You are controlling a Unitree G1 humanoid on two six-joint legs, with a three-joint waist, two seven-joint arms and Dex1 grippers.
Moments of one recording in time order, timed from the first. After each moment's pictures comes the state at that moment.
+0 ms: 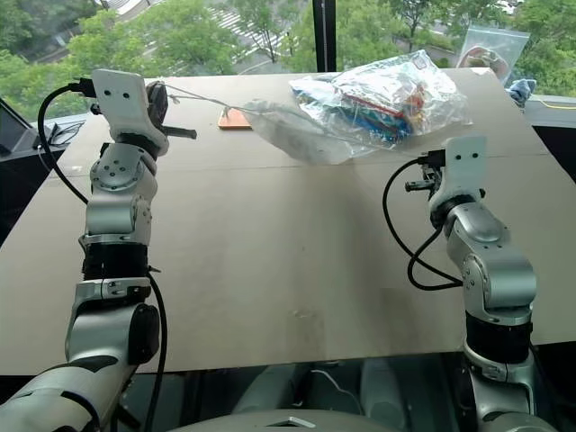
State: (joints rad) left arm -0.83 0.48 0.19 0.40 -0.09 0.12 -0.11; right arm -0.44 -0.35 -0.20 -0.44 0.24 0.91 0.01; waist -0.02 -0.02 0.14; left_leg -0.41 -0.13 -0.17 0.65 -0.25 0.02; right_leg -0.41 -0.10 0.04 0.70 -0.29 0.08
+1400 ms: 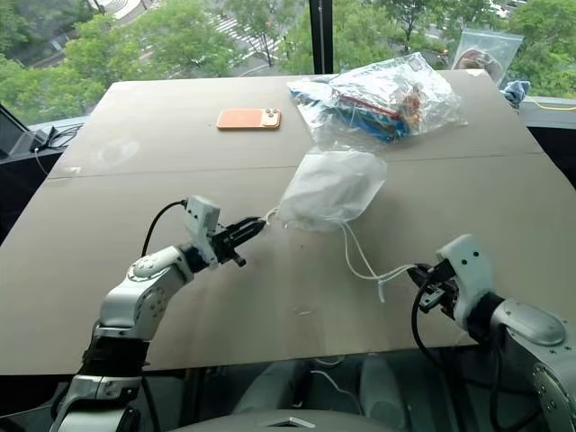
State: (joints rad) left arm -0.16 0.53 0.08 -0.12 -0.55 0.45 -0.76; right arm 0.32 -0.65 -0.29 -0.80 0.52 0.89 0.47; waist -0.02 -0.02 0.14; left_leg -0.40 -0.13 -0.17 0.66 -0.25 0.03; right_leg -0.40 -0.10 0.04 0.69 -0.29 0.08
